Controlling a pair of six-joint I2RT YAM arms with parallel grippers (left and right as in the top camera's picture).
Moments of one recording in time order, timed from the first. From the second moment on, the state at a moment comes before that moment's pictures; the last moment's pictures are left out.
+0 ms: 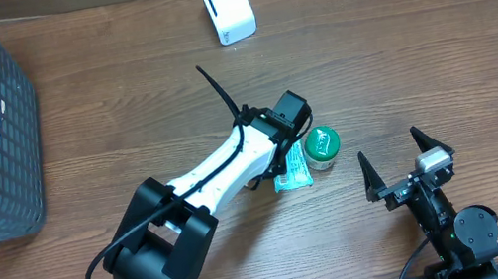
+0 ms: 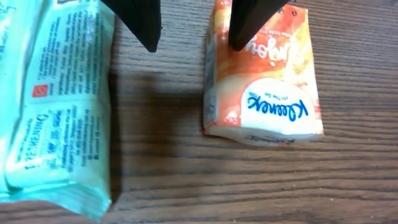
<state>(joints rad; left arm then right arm) -0.74 1.97 1.35 -0.91 -0.26 -0.71 0.13 0.01 0.02 -0.02 -0.16 -0.04</state>
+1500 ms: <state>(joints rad) -0.74 1.97 1.31 -0.88 -0.33 -0.71 0.13 0.01 0.02 -0.02 -0.16 -0.04</state>
